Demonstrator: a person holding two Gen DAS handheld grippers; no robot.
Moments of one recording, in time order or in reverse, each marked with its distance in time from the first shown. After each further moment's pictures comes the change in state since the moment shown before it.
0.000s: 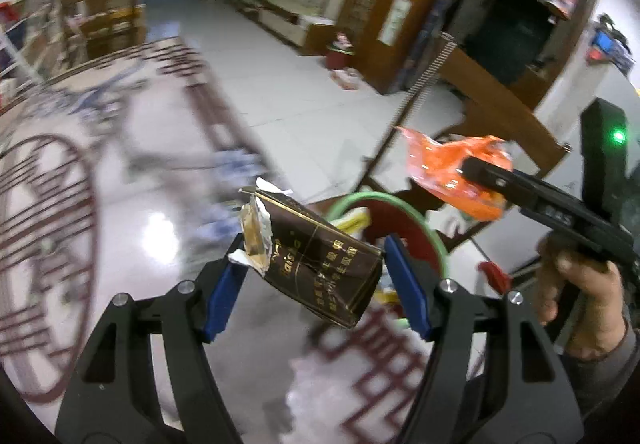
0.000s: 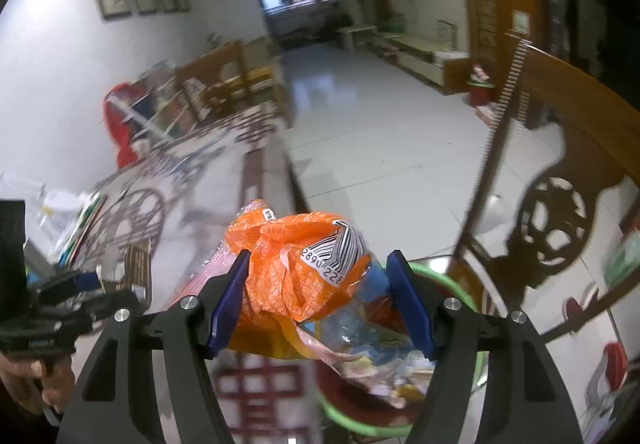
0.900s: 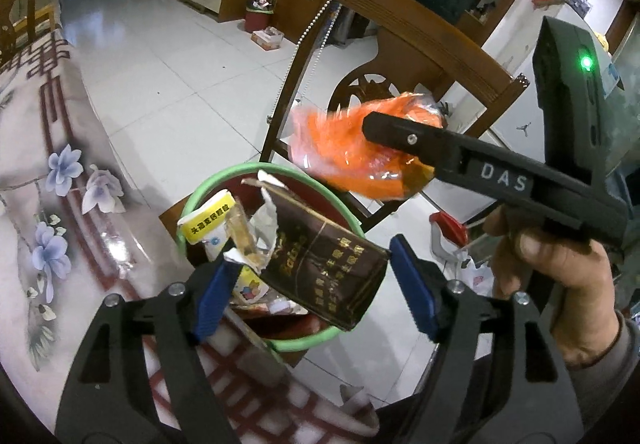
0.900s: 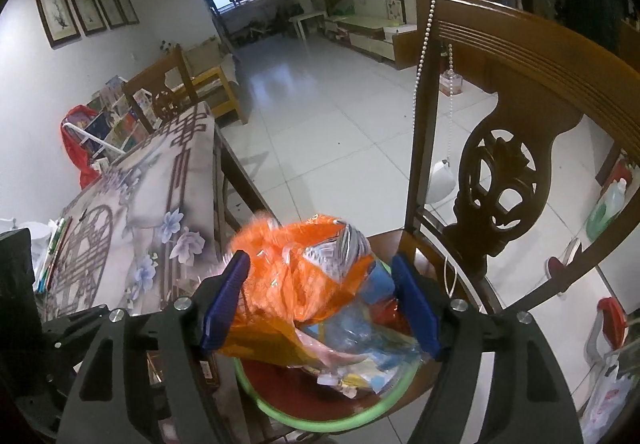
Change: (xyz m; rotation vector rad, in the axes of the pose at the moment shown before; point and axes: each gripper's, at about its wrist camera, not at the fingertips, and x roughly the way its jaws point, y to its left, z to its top) left arm 0.097 -0.104 -0.004 0.127 0.154 -0.199; right arm 0.011 -0.080 -0.016 0.121 0.047 -0.091
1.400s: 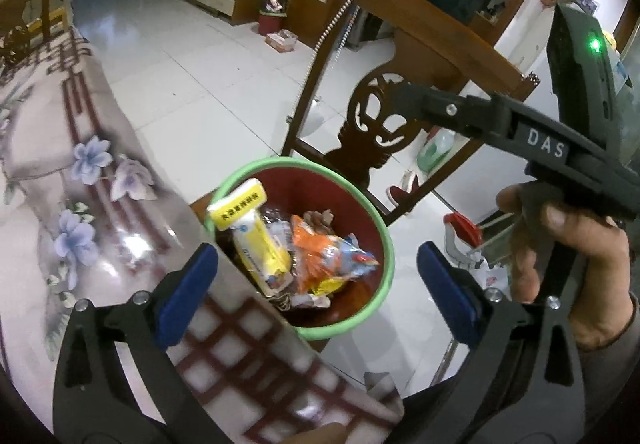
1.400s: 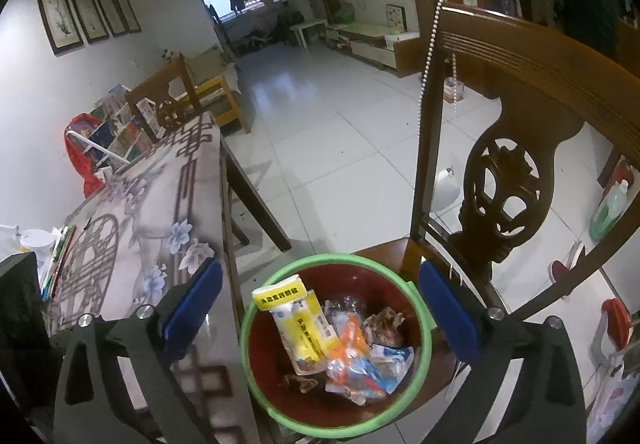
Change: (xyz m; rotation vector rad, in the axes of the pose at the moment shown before) left arm -0.022 0.015 -0.014 0.006 -0.031 0.069; right arm -0.007 0.012 0.003 0.002 -0.038 0.019
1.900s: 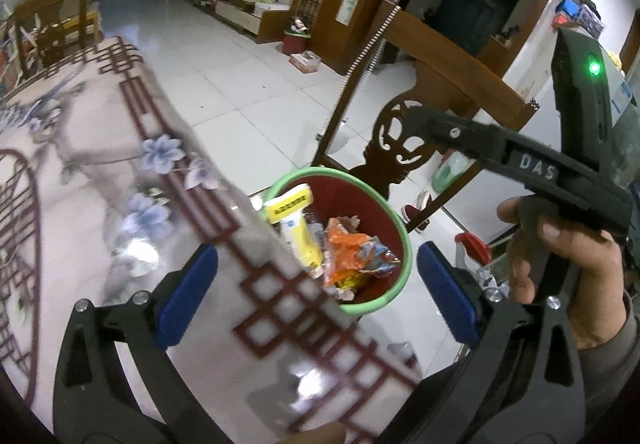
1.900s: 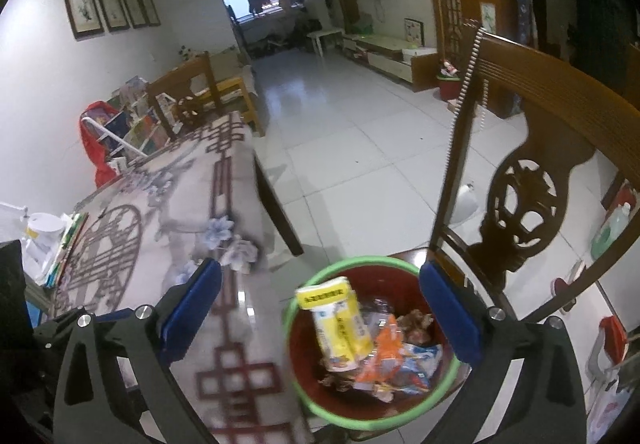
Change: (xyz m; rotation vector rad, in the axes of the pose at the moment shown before) left arm -0.068 0.034 -0.023 -0.052 -0.072 0.059; right arm -0.017 0.068 -0.007 -0.071 -0.029 0.017
